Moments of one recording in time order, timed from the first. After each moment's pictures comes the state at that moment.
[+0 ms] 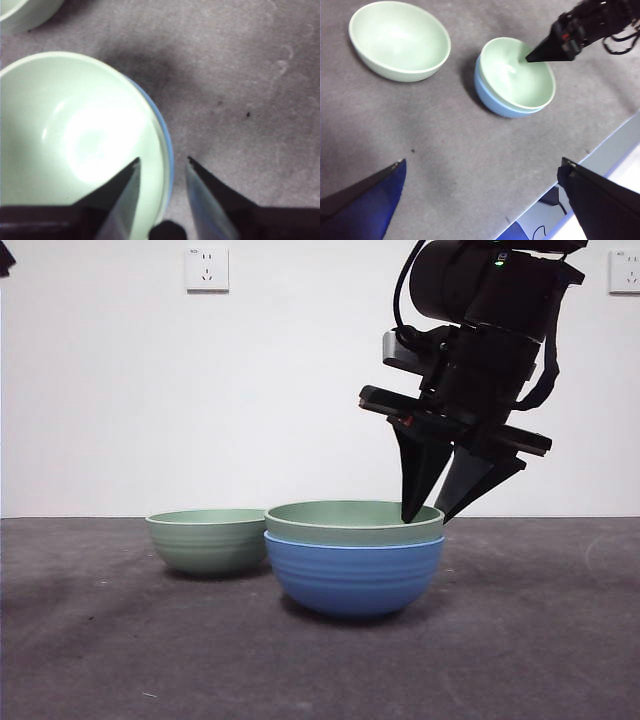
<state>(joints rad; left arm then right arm) -0.07 0.70 0.74 -0.82 0.61 0.07 0.52 1.68 1.17 -0.59 -0.10 0.13</state>
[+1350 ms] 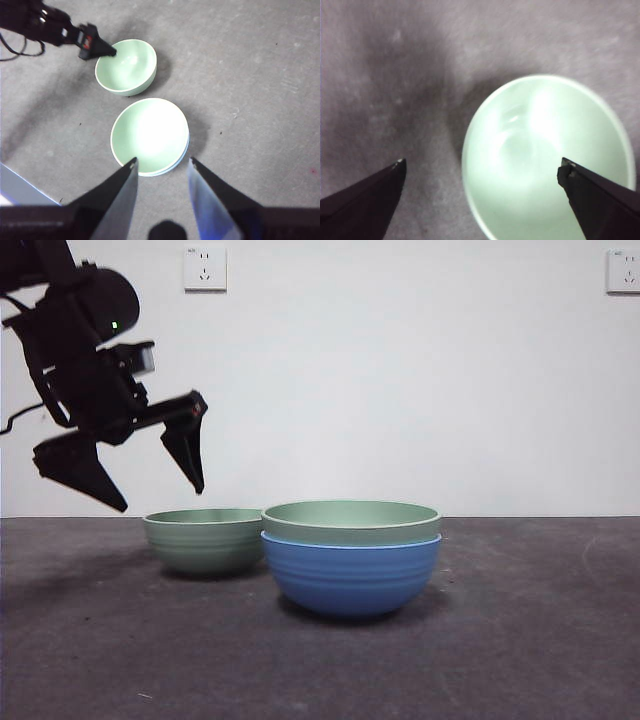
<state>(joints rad) -0.21 1.79 1.28 -0.44 0.18 -0.15 0.54 1.01 1.30 -0.98 -0.10 0.10</state>
